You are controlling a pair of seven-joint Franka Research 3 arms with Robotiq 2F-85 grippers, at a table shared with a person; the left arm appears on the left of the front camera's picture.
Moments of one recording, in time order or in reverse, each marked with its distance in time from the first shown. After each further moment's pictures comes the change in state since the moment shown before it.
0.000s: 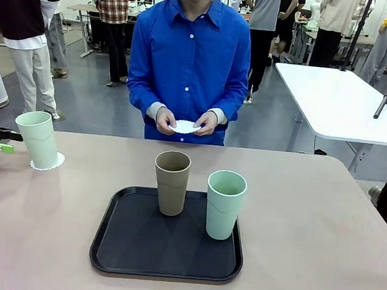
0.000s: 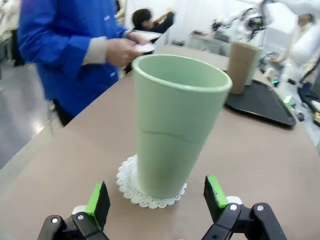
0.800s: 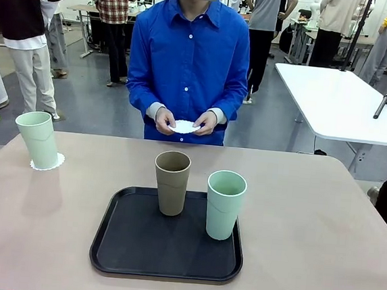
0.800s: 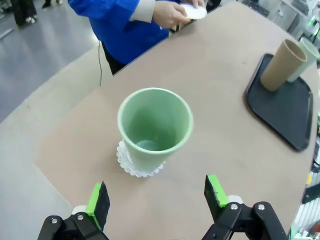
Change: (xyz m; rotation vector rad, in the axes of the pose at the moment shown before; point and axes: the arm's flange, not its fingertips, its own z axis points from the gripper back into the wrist) left arm 0.162 -0.117 0.022 0.361 0.407 0.188; right arm 0.000 0.000 0.000 0.000 0.001 0.000
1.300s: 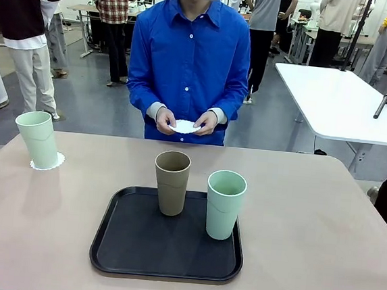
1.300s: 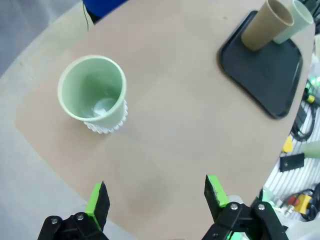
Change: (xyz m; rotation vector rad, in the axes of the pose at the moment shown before) left arm 0.039 -0.083 0.024 0.016 0.309 0.005; right arm 0.000 0.000 0.000 0.000 0.000 0.000
